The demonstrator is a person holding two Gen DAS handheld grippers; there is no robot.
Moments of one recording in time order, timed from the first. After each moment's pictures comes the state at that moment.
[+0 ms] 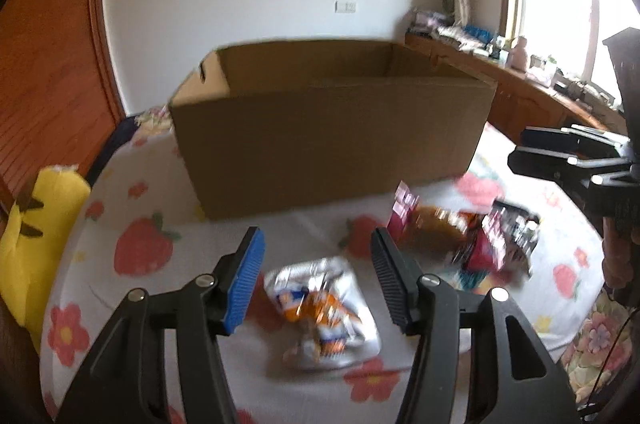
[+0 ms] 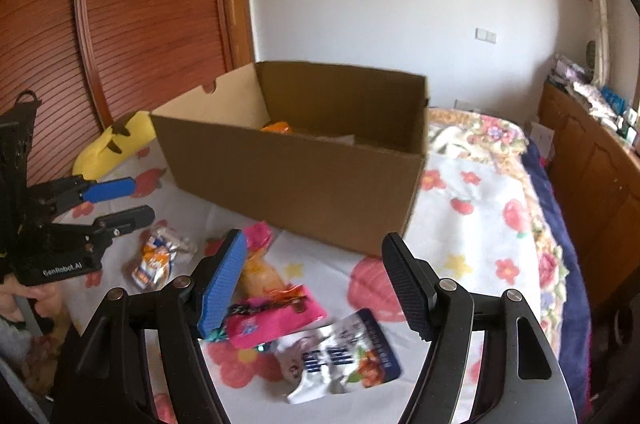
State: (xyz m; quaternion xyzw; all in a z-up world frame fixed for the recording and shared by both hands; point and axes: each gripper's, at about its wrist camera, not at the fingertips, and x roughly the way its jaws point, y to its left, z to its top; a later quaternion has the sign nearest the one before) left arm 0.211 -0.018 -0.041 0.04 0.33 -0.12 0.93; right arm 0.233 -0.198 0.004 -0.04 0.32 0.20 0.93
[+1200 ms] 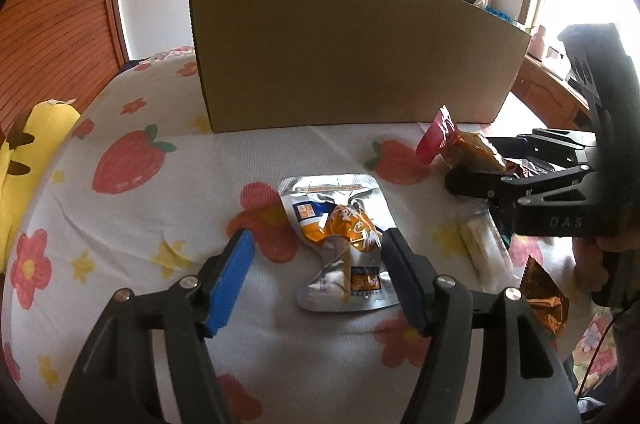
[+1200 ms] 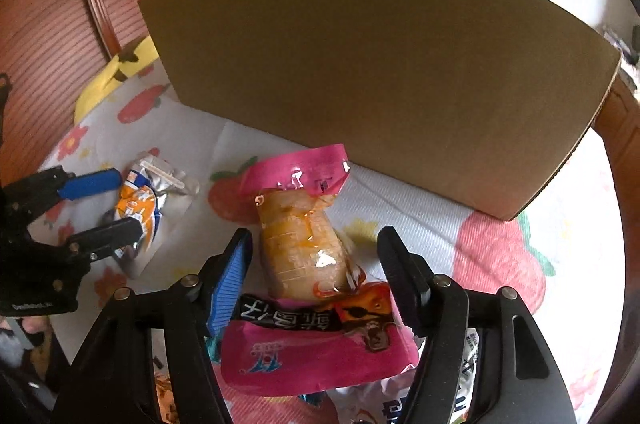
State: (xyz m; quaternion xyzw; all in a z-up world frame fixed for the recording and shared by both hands) left arm 0.213 -0.002 -0.088 0.00 0.40 -0.11 0.91; right arm 0.276 -0.144 -0.073 -0.08 0.43 0.24 0.87
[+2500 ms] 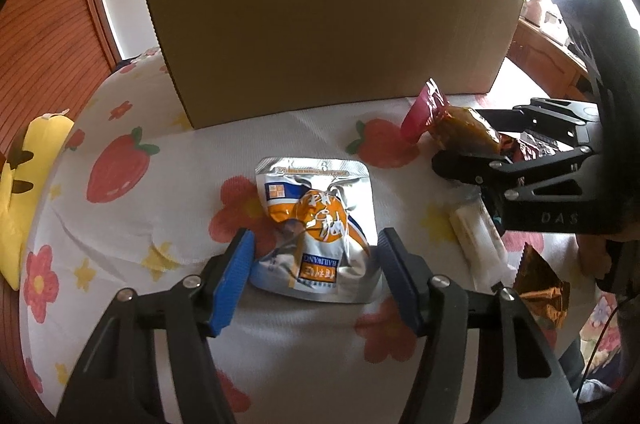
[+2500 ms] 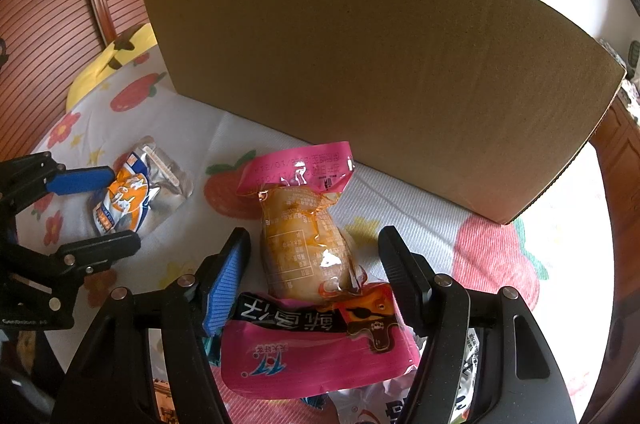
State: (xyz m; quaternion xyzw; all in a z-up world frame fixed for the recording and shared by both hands) left arm 0.218 -0.021 -0.086 0.05 0.43 -0.11 0.89; right arm 0.276 -0.137 -0.075 -0.11 0.43 0.23 0.87
